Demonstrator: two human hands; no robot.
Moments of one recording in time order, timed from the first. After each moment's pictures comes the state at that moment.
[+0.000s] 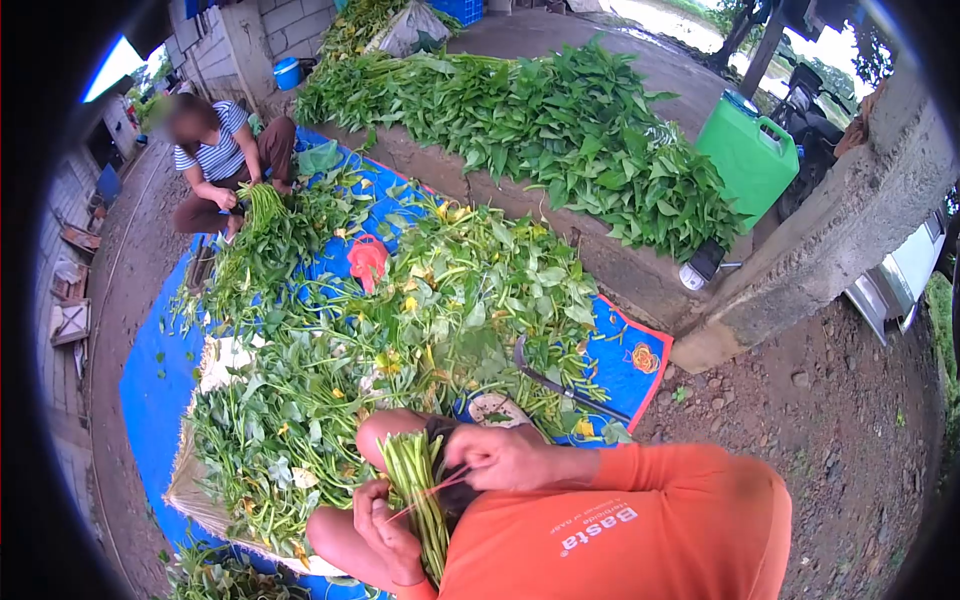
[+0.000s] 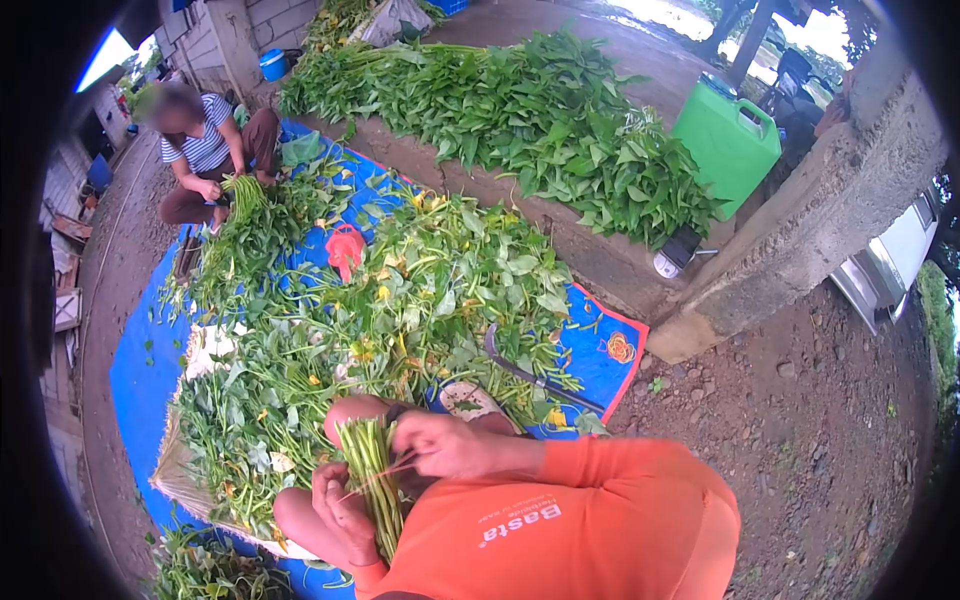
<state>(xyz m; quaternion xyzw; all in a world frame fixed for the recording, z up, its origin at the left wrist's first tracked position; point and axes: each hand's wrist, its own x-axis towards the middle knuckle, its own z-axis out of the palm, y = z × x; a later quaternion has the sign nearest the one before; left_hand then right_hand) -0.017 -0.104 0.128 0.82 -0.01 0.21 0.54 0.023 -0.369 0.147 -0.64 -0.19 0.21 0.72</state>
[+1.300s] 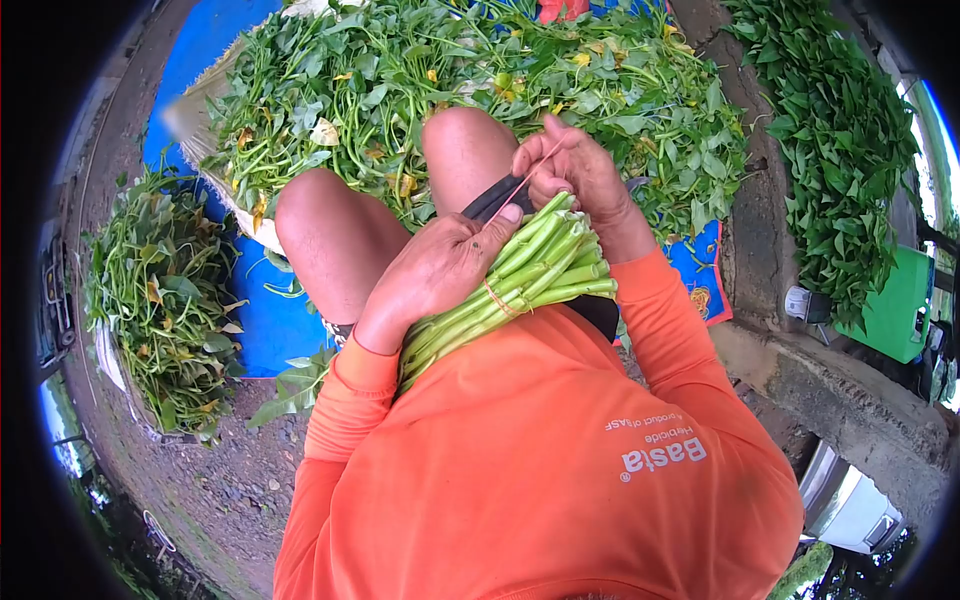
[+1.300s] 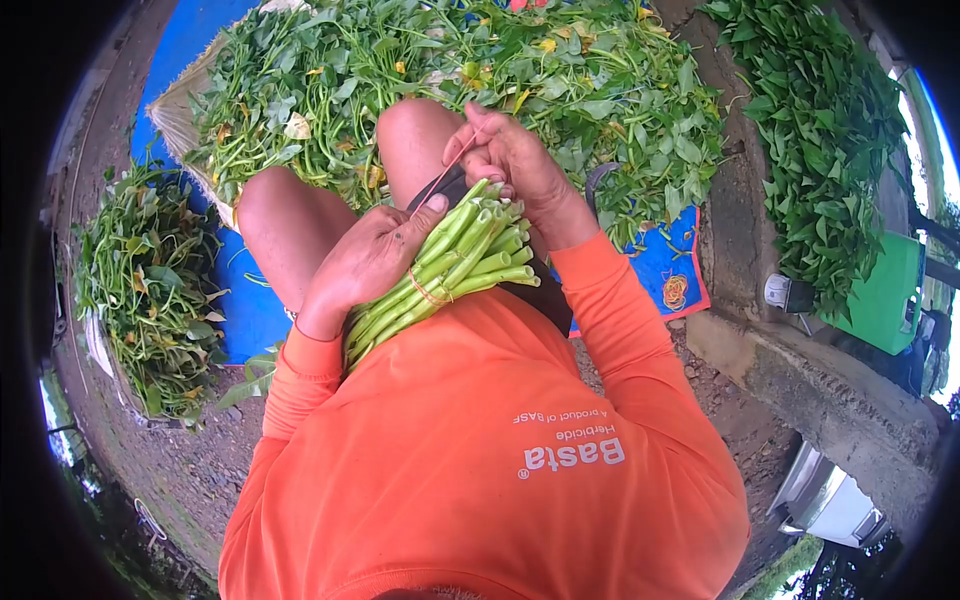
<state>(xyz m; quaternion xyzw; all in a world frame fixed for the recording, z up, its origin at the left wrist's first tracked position) -0.017 -0.139 0.188 0.80 0.09 -0.25 0.54 0.146 -0.342 0.084 -0.29 -0.17 0.60 0.72</state>
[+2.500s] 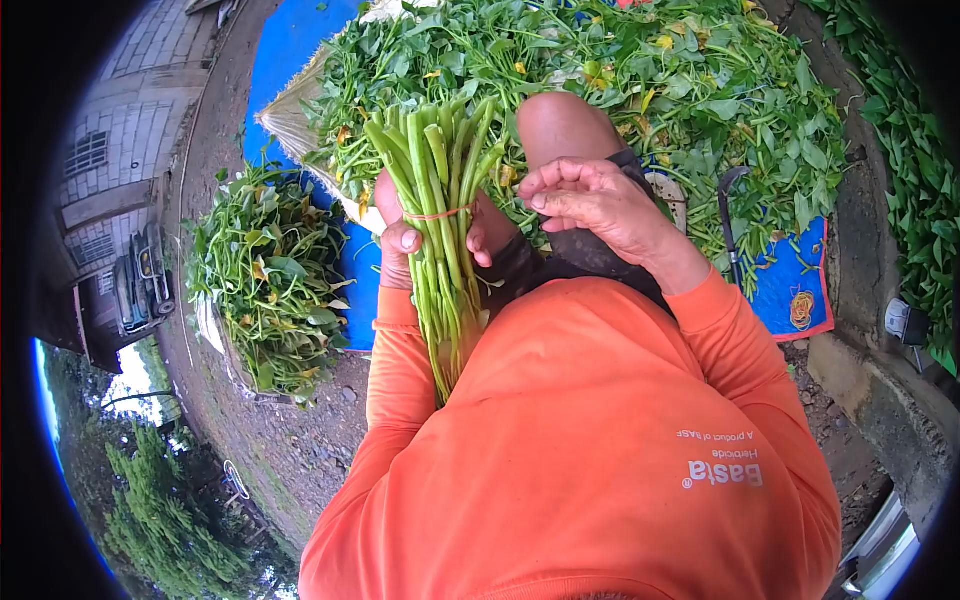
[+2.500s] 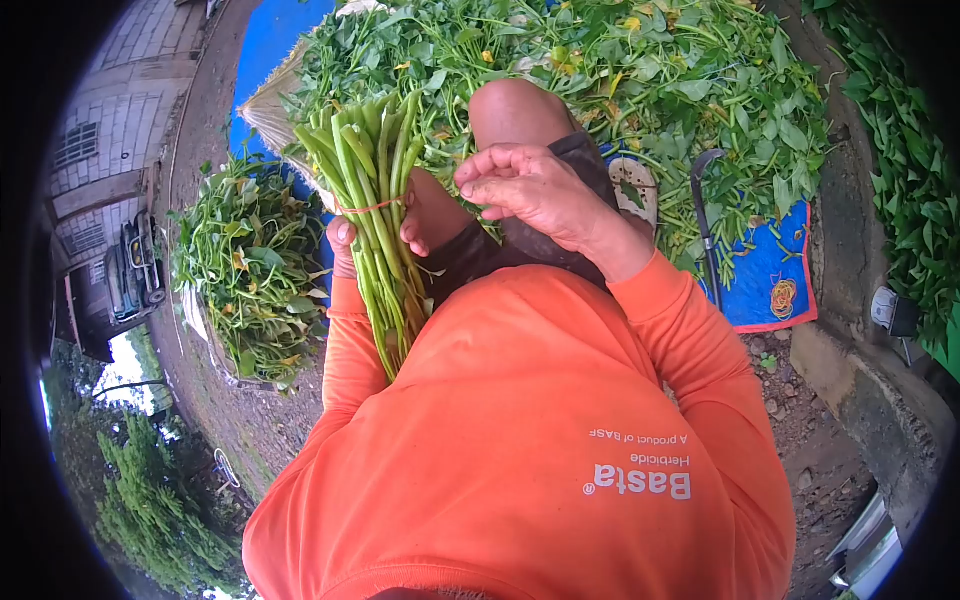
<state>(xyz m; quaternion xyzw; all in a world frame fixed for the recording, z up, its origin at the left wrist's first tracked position) -0.058 -0.039 0.127 0.31 0.10 -0.09 0.94 0.069 -0.295 0.108 -0.48 -0.13 0.46 0.73</state>
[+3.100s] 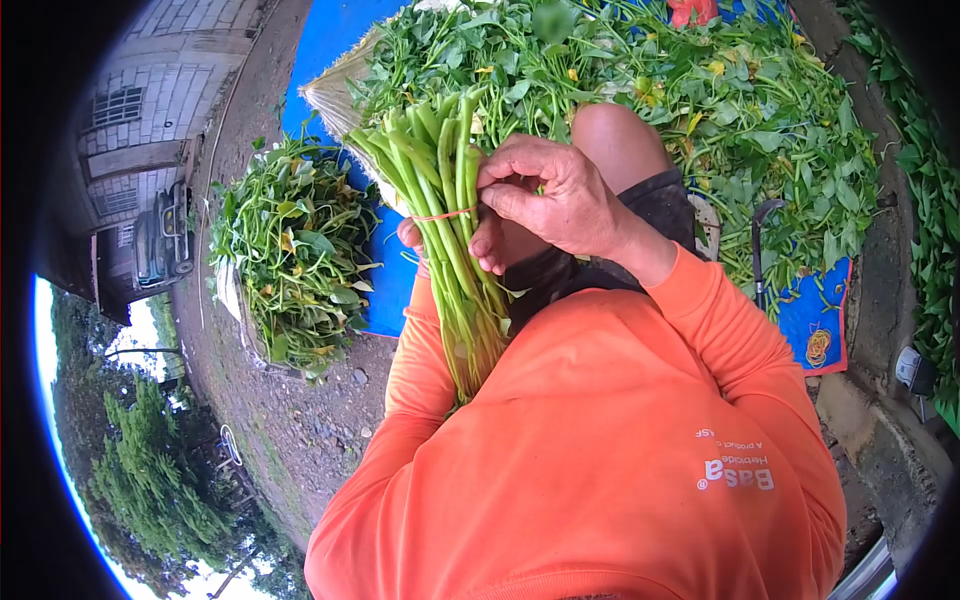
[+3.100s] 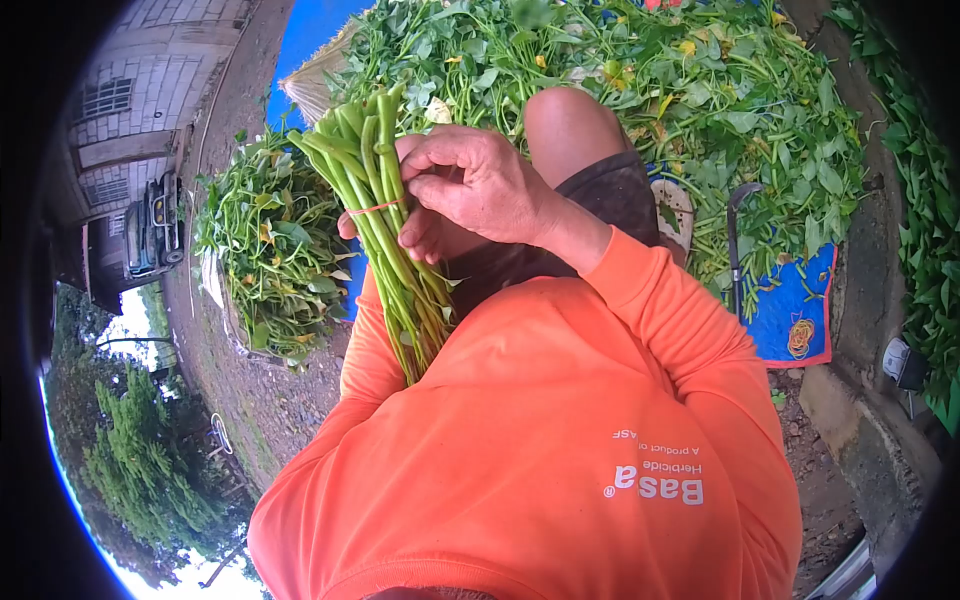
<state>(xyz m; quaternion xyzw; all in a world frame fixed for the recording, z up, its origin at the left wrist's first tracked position) -0.035 0.000 0.079 0.15 -0.32 -0.20 0.91 0.058 -0.201 0.138 -0.45 -0.40 0.19 0.78</state>
